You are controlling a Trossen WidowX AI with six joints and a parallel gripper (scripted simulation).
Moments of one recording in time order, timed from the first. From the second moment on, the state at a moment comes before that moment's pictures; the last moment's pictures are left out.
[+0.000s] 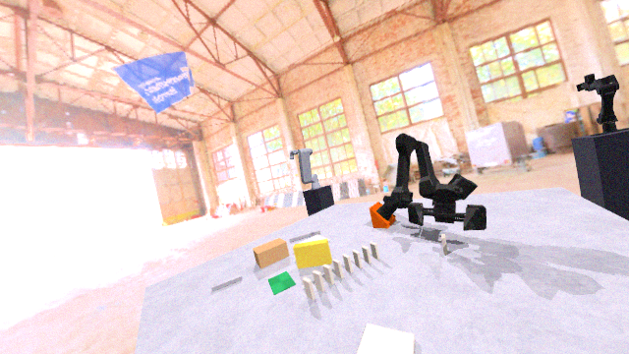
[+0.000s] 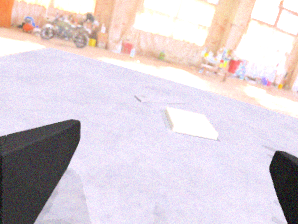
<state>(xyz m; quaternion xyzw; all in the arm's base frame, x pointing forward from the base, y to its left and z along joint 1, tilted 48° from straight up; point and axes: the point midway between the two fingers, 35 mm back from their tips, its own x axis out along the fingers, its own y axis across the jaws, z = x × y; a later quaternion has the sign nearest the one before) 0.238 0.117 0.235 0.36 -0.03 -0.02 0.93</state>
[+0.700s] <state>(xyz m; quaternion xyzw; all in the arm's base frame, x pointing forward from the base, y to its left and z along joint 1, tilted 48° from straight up) 0.295 0.112 0.189 0.32 0.26 -0.03 0.91</state>
